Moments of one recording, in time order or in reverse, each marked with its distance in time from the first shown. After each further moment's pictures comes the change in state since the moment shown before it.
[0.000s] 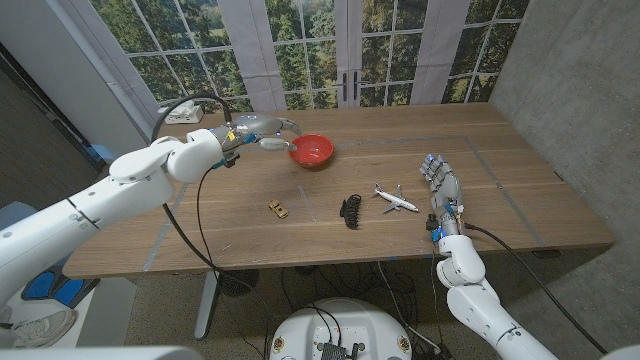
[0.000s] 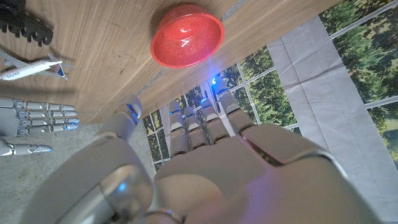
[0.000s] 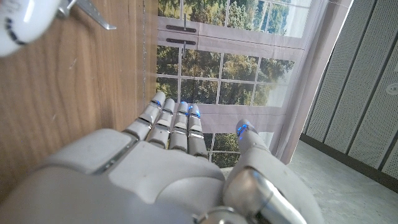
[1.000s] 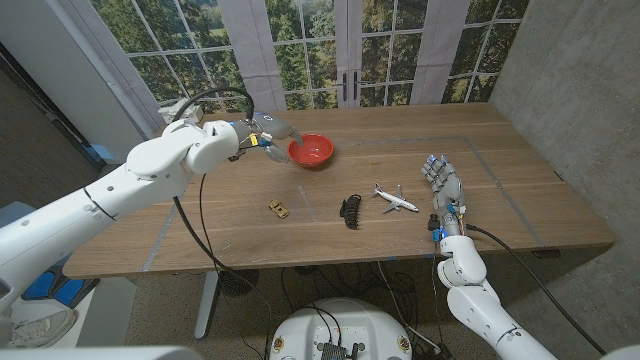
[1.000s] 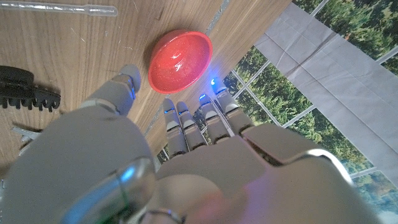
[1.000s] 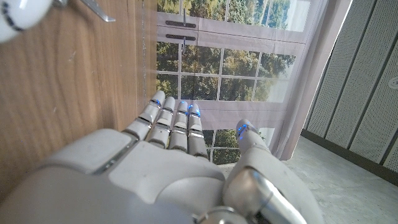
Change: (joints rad) left arm -0.115 -0.037 0.094 -0.081 0.319 0.018 -0.254; left_hand 0.383 -0.153 -0.025 0.001 -0.003 0.044 -0.075 0.005 0.010 0.104 -0.089 0.000 0.010 0.036 -0.003 -0.009 0.002 0.023 -0.035 -0.086 0.002; right arm 0.004 0.006 0.009 0.010 0.015 0.008 0.005; right_hand 0.000 0.000 -0.001 -0.007 0.000 0.018 0.003 0.000 0.005 0.014 0.014 0.004 0.006 0.014 0.000 0.008 0.005 0.012 -0.002 -0.003 0.000
